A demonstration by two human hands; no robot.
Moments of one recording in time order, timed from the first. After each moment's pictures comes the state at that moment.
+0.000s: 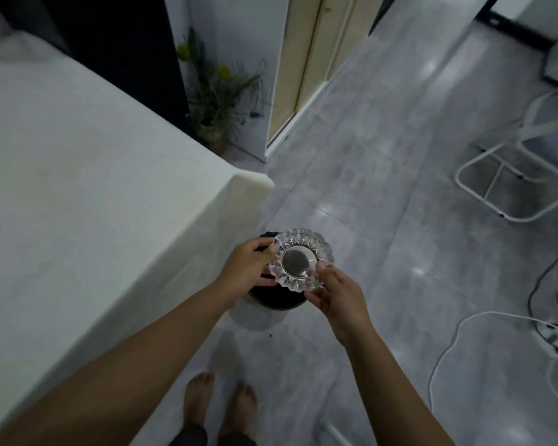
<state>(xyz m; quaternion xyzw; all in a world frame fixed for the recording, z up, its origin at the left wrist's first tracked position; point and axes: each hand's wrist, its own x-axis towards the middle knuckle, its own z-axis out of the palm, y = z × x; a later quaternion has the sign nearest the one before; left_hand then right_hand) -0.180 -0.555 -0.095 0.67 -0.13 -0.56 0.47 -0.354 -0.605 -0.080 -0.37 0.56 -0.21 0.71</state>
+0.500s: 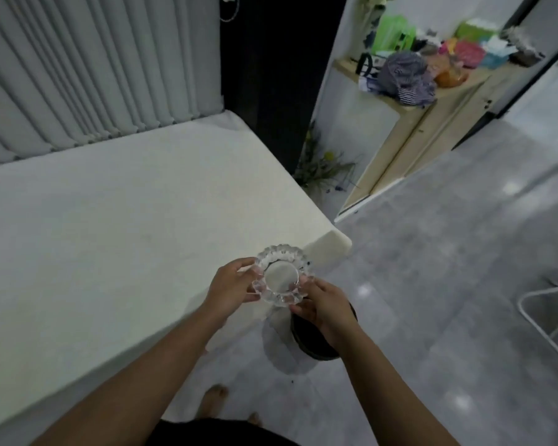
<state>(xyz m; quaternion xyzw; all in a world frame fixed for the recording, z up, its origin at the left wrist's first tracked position) -0.117 -0.367 0.027 0.70 0.00 -0.37 0.61 -0.244 -0.504 0.040 -0.52 0.42 -0.03 0.74</state>
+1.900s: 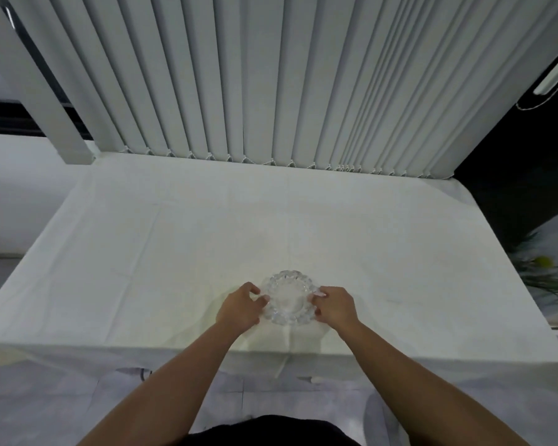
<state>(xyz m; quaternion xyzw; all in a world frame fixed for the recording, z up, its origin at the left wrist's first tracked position) -0.045 -0.009 -0.026 0.83 0.19 -0.22 0.47 -0.033 -0.214 -0.007 -0.87 0.20 0.18 0.42</state>
